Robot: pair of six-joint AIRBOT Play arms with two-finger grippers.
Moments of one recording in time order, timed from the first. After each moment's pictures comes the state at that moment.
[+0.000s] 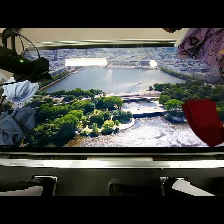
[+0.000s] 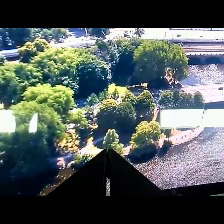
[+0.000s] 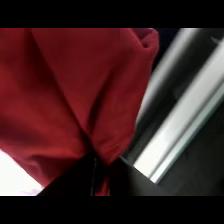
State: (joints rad) left arm -0.12 -1.48 2.01 1.31 -1.66 -1.83; right arm -0.80 -1.37 1.23 -1.68 1.41 1.92
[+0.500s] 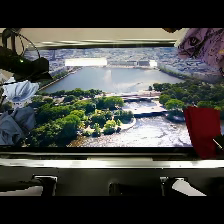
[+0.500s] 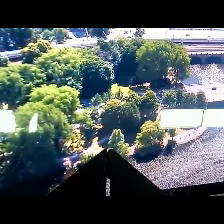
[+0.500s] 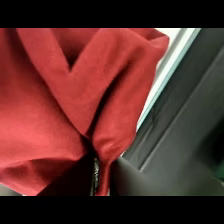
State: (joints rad) left arm -0.12 -1.48 2.01 1.31 -1.66 -1.83; right arm -0.80 -1.31 0.99 -1.79 1.40 1.99
